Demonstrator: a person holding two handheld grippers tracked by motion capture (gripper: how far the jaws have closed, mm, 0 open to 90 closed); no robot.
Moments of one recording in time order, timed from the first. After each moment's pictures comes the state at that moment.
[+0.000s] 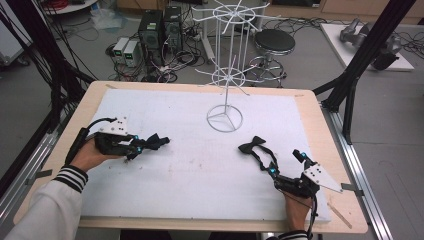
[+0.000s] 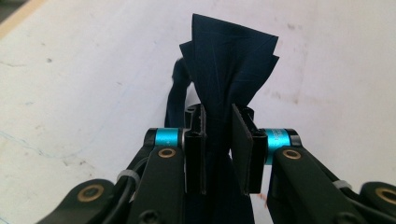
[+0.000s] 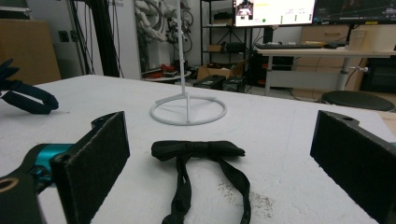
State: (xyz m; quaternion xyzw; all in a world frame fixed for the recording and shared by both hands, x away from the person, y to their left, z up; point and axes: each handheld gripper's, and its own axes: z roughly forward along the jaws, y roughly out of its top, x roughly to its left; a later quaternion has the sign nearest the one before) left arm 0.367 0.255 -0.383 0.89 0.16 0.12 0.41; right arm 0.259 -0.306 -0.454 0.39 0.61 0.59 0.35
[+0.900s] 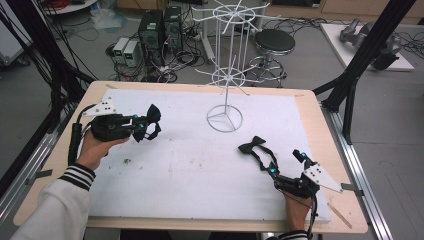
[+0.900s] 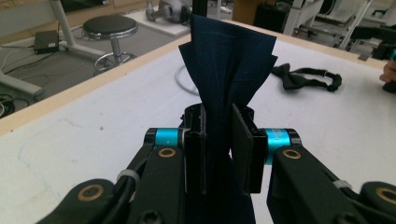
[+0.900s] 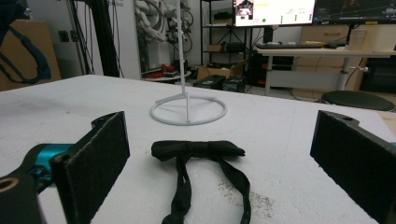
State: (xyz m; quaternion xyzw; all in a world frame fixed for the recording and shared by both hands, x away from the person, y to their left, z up) left arm 0.369 0.248 -0.346 0.78 0.26 0.16 0.55; right arm 0.259 -0.306 -0.454 0.39 0.61 0.59 0.35
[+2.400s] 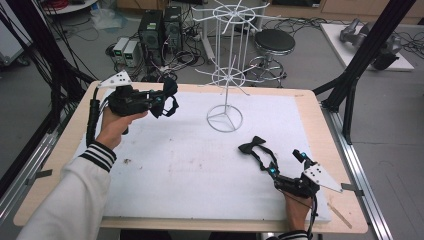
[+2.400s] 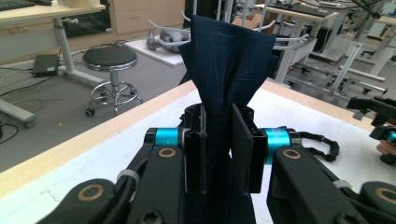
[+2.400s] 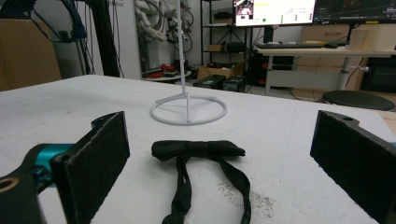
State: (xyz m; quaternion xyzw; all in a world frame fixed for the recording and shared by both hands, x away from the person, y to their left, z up) left arm 0.409 0.201 -0.298 0.74 0.27 0.15 0.60; right arm 0.259 -0.306 -0.454 0.39 0.61 0.59 0.35
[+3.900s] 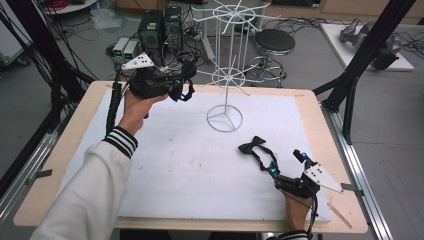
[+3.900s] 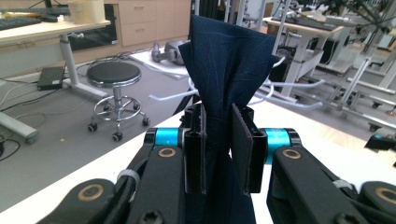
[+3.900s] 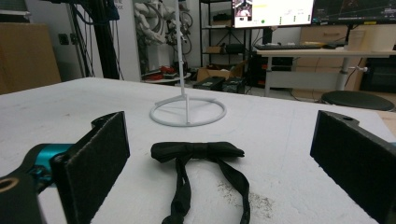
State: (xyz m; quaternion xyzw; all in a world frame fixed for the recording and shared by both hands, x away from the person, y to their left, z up) left arm 0.439 0.151 -0.272 0.73 0.27 0.17 0.61; right arm 0.259 -0.307 -0.454 0.39 0.61 0.60 0.35
